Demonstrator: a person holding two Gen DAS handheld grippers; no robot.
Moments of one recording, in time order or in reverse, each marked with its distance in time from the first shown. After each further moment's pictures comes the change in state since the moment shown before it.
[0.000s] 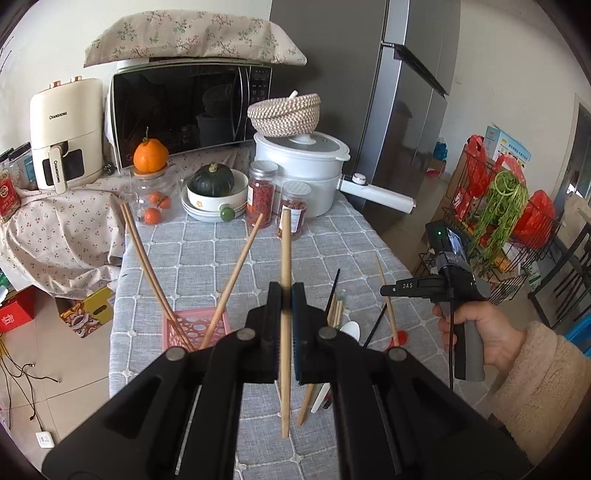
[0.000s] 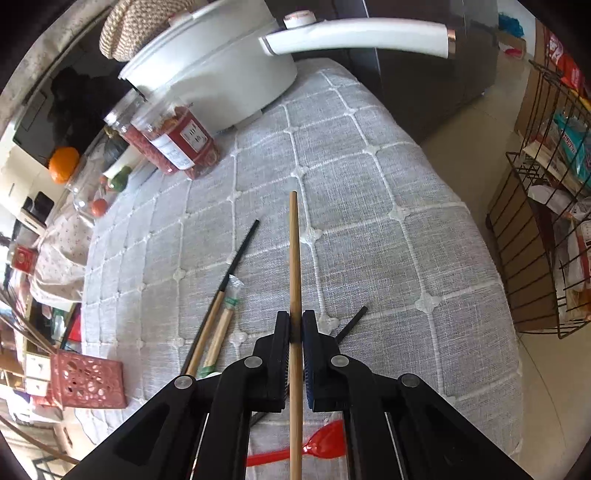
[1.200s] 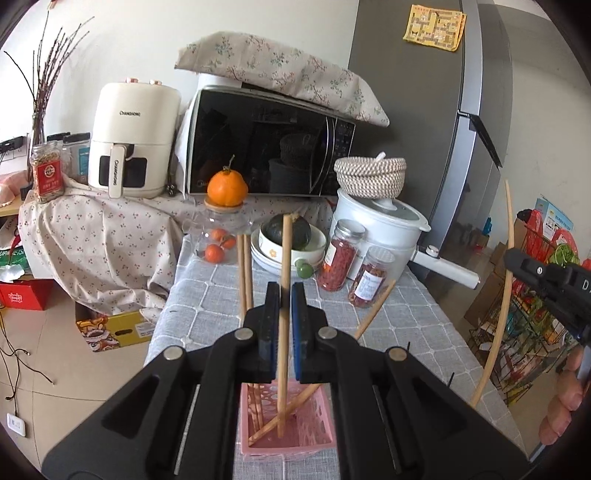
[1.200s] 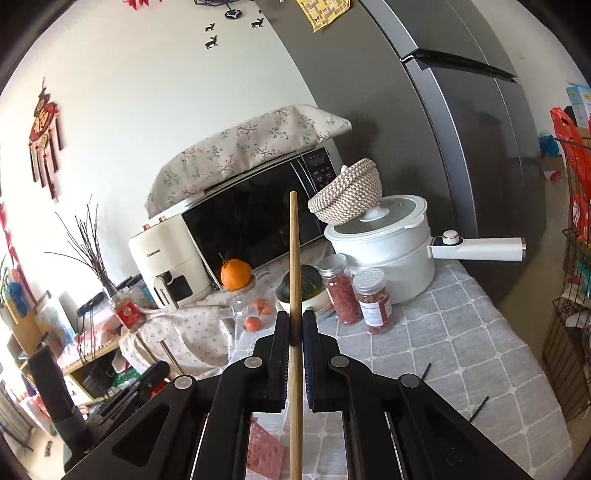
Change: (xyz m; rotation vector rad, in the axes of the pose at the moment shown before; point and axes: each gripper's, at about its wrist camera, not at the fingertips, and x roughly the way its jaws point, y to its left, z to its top) left arm 0.034 0.083 -0.009 -0.167 -0.231 0.156; right arm -0.157 0.162 -0.067 -0.182 -0.667 0.281
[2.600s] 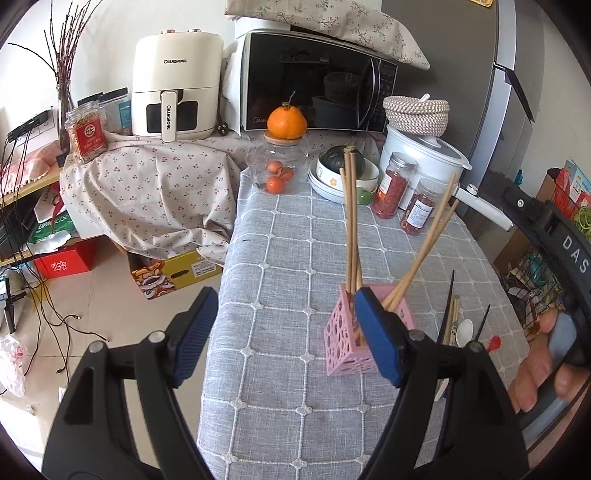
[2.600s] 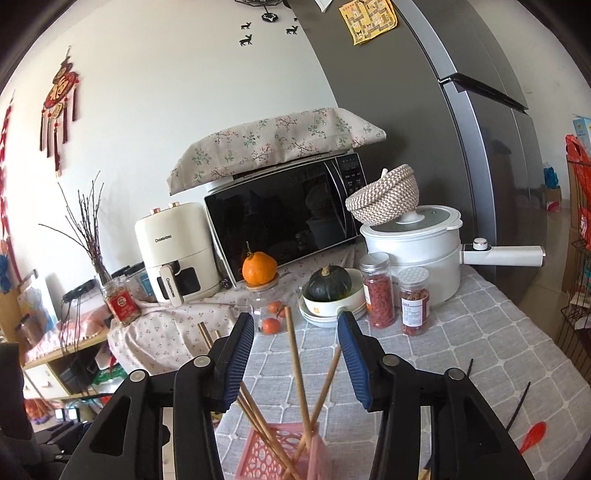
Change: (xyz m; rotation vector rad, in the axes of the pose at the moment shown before) left arm -0.034 0.056 -0.016 0.036 0.265 0.127; right arm 0.030 0.087 -0.050 -0.095 -0.058 -0.052
